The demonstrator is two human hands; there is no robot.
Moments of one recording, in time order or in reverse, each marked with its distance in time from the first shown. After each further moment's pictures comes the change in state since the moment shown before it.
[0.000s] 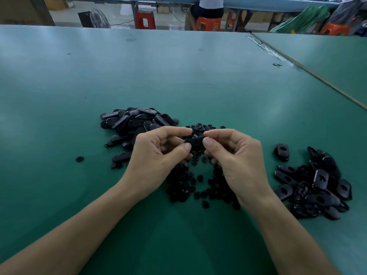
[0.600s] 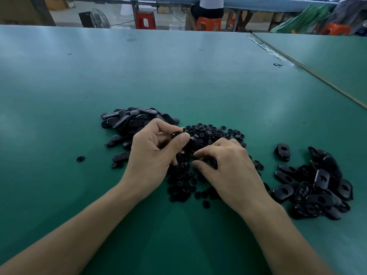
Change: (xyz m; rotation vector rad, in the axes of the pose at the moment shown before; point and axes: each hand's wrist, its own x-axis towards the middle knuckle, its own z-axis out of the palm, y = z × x) left_hand 0.004 -0.003 -0.003 0.004 0.097 0.045; right_hand -0.007 -0.005 0.001 -1.027 -0.198 -0.179
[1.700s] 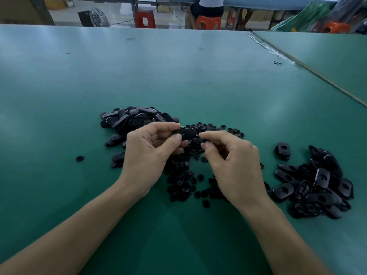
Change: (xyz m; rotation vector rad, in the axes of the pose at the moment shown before) left_hand -0.001 0.001 0.002 -0.151 0.062 -0.088; right_hand 0.001 -0.005 0.006 0.484 0.267 0.072
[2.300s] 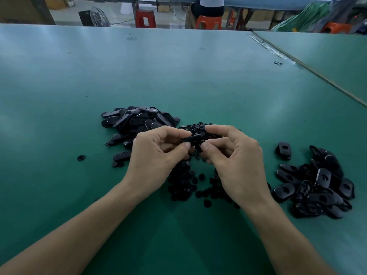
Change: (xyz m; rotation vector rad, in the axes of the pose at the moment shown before) left_hand -0.004 -0.001 0.000 0.159 -0.096 0.018; right_hand 0.002 -0.001 -0.002 0.187 -0.032 0.090
